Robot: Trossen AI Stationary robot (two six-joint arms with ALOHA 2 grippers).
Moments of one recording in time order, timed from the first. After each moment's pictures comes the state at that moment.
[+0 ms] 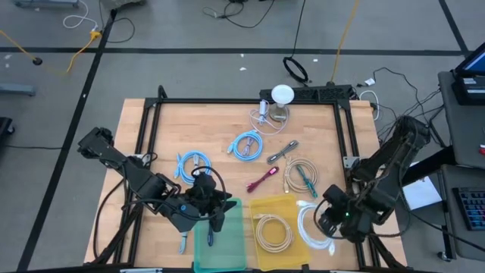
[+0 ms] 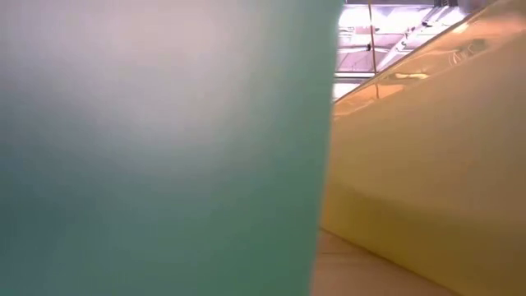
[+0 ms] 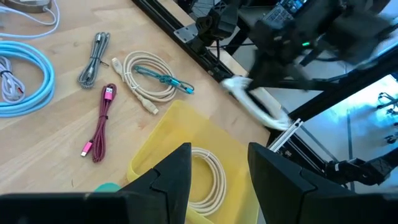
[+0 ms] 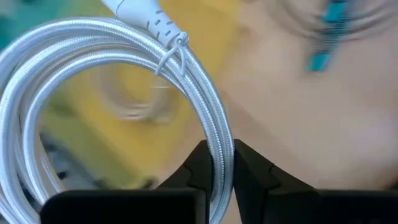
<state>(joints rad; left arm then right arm) -0.61 1.57 1.53 -0.58 -0.68 -1.10 0.94 1.28 1.12 -1.12 0.31 1.80</state>
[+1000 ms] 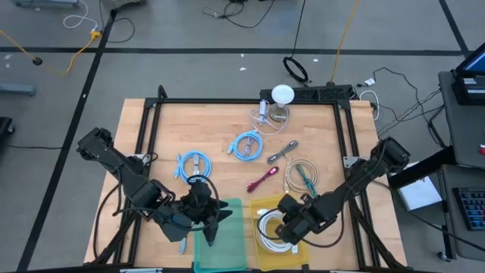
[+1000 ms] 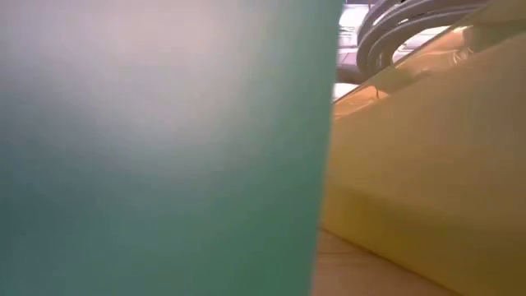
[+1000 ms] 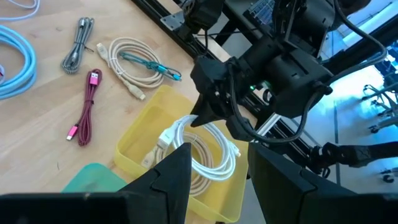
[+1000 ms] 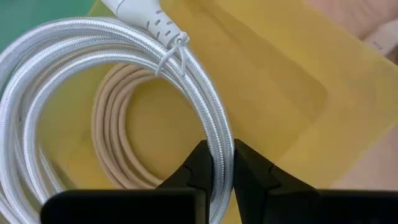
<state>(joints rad) -0.67 1.57 1.53 -0.58 -0.69 -1.14 0.64 1.71 1.26 -0.84 0.21 1.38</state>
